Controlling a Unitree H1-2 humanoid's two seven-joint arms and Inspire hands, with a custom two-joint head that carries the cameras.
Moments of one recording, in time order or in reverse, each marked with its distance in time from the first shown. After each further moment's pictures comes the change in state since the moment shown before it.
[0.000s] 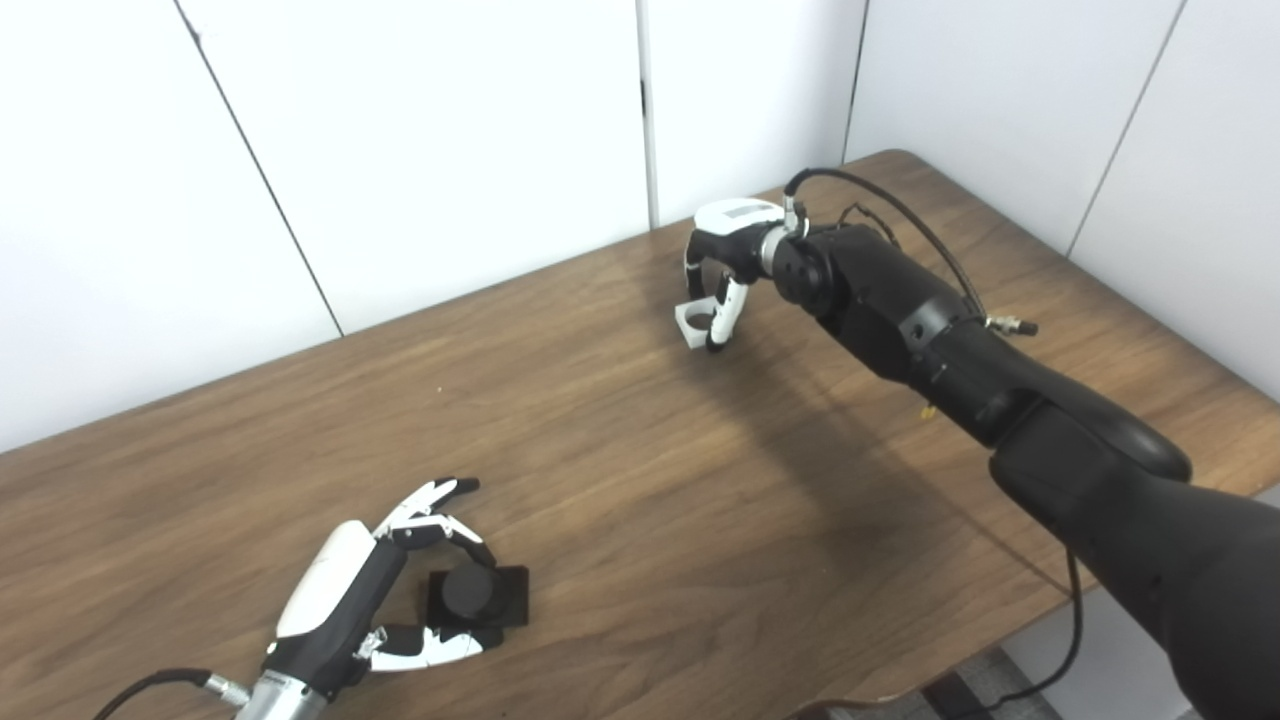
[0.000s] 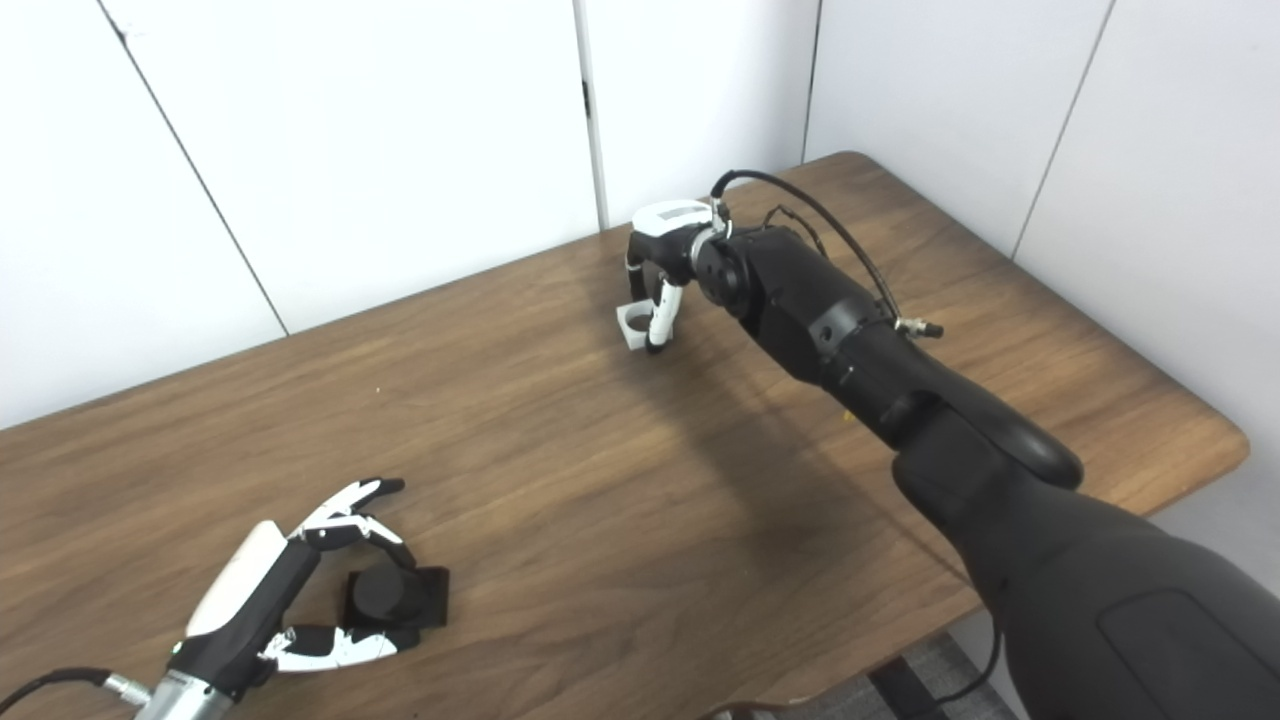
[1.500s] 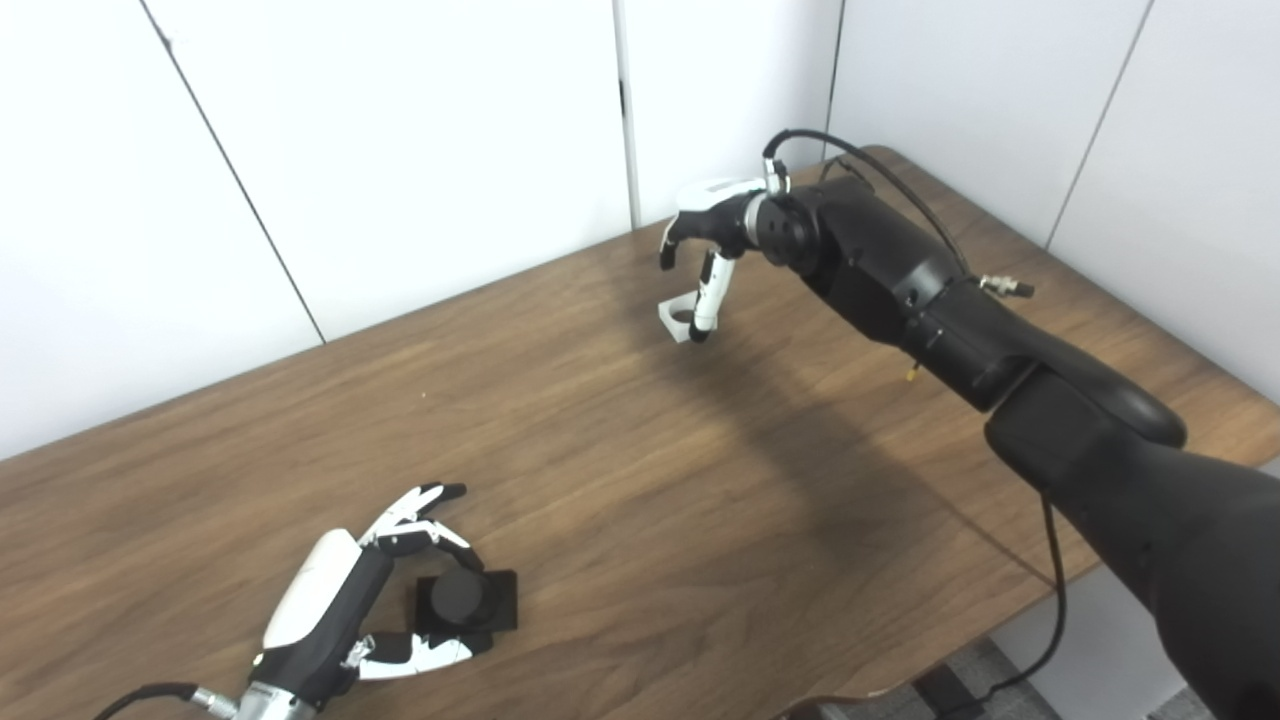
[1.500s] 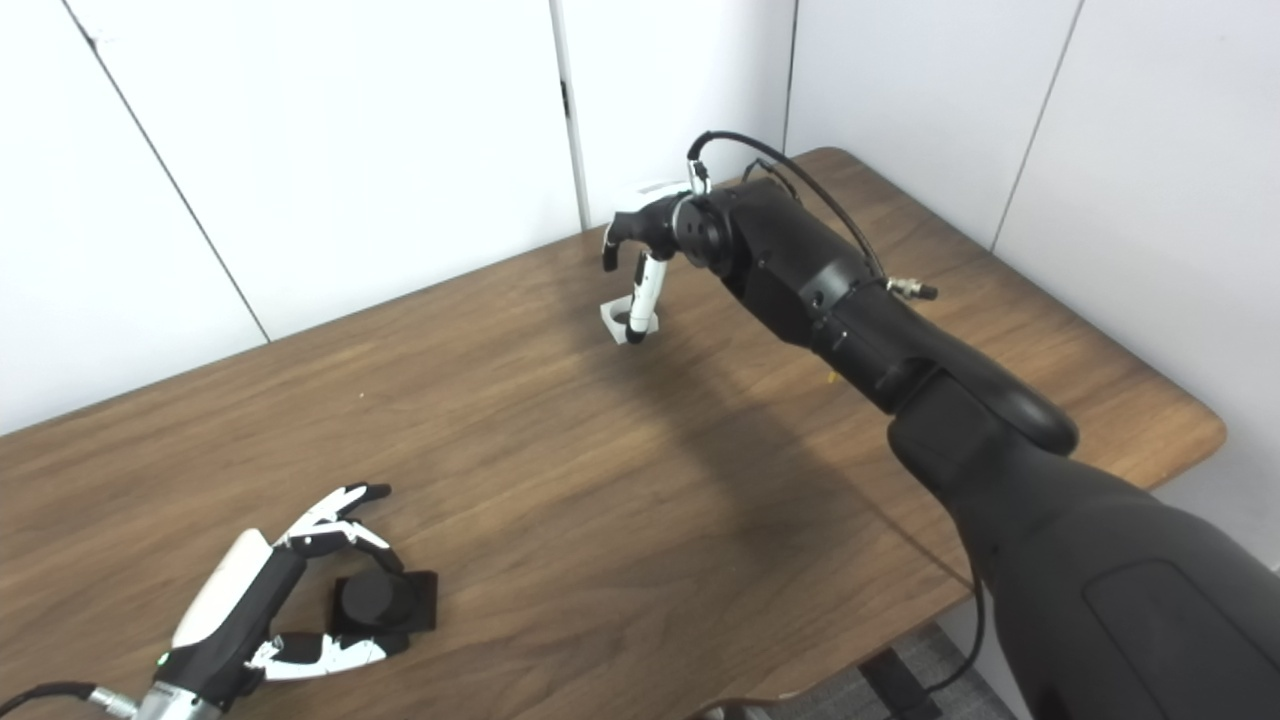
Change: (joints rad) left arm -0.013 -0.005 -0.004 0.024 0.000 -0.017 0.005; right arm -0.038 -0.050 -0.006 -0.096 -0.021 0.064 0.218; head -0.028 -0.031
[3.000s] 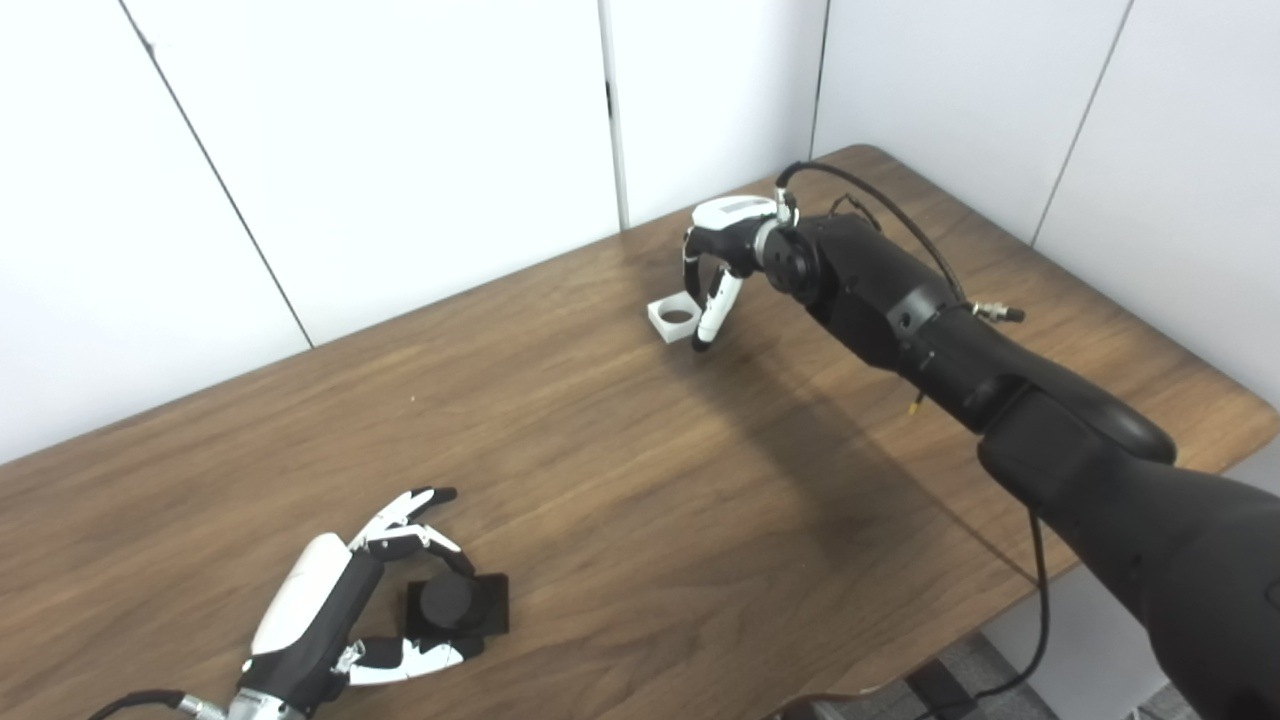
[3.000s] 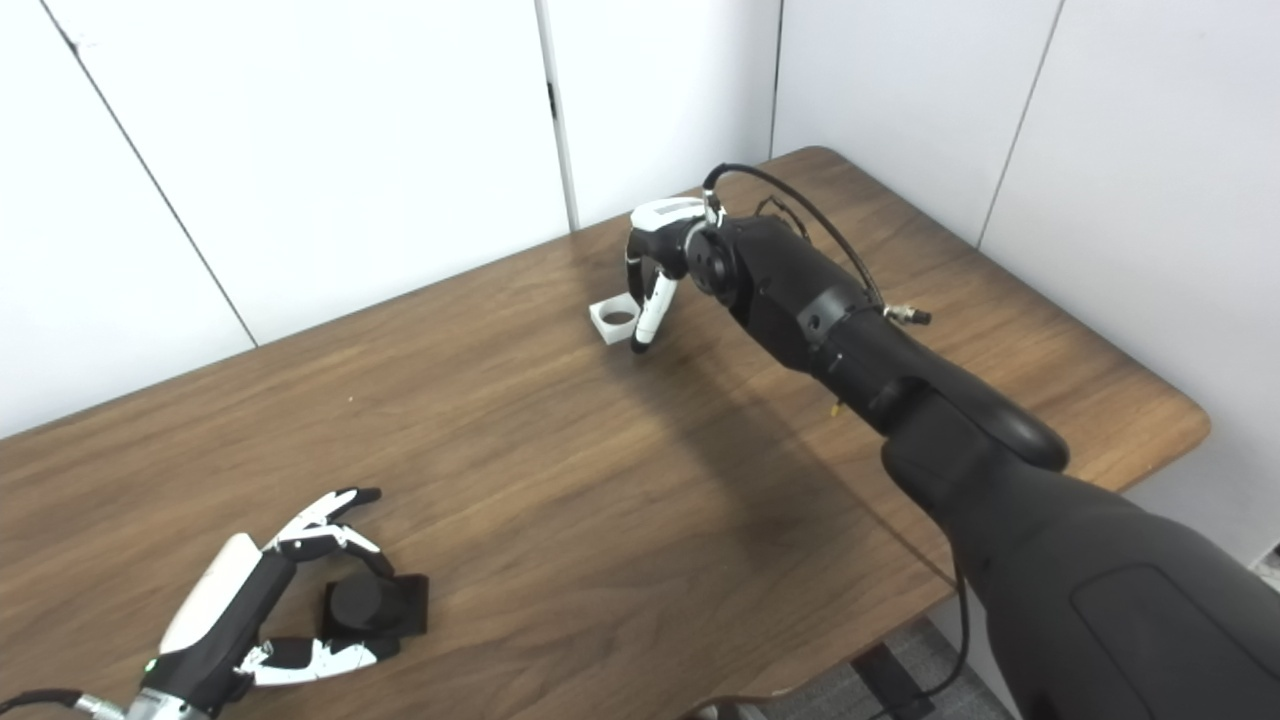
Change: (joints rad) left arm 0.004 0.011 -0.001 -0.024 0.001 0.018 -0.006; right arm 0.043 0.023 -0.008 0.089 0.009 -0.011 -0.142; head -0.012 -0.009
